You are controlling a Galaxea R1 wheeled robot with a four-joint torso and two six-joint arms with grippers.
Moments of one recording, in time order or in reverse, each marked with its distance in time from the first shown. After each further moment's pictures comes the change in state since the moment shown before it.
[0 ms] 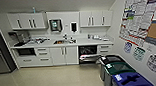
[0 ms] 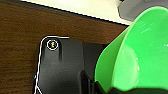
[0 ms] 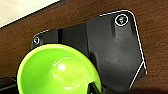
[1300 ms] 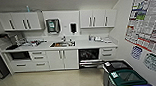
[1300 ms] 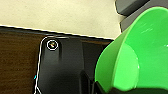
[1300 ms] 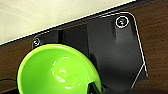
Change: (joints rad) left arm 0.001 -0.001 0.001 0.000 -0.001 0.000; right arm 0.006 0.003 -0.001 0.000 0.000 0.000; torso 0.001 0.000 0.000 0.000
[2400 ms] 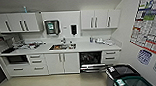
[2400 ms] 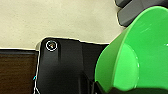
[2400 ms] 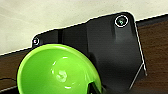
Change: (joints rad) left arm -0.001 0.003 0.000 0.000 -0.003 0.000; right arm -0.003 -0.004 -0.004 0.000 0.000 0.000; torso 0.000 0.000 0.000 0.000
